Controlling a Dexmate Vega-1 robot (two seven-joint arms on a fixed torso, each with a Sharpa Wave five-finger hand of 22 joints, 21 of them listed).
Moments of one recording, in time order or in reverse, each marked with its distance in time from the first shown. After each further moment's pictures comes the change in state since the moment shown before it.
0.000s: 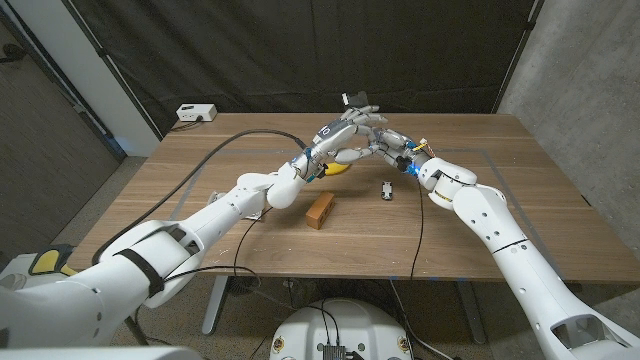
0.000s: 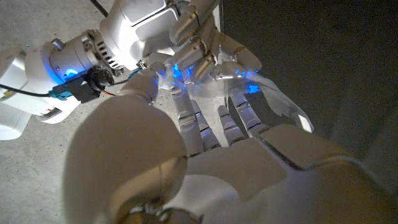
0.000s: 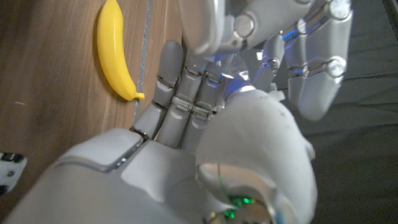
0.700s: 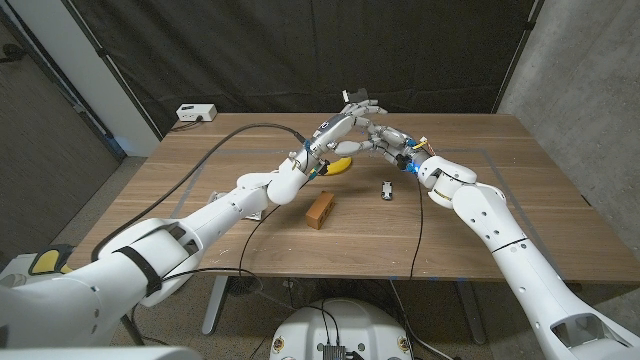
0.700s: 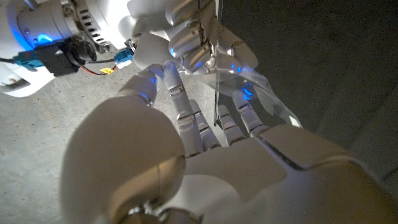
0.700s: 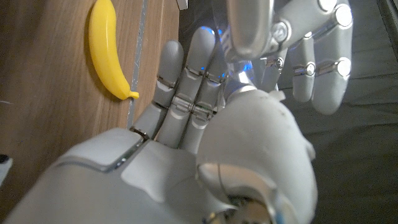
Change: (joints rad) left arm -0.016 0.014 0.052 -0.026 -0.123 0.031 0.026; left_hand -0.034 0.008 0.000 0.019 -0.068 -0.052 -0.053 -0.081 -0.024 -0.070 0.004 -0.042 -0.018 -0.007 -0.001 0.003 0.023 -0.069 0.060 0.015 -0.013; right arm 0.005 -0.002 -0.005 -0.003 -0.001 0.008 -0.011; right_hand 0.002 0.002 -0.001 0.001 0.000 0.000 0.000 0.001 -0.001 0.000 0.001 -0.001 0.002 0.000 0.000 0.000 0.004 0.000 0.000 0.000 0.000
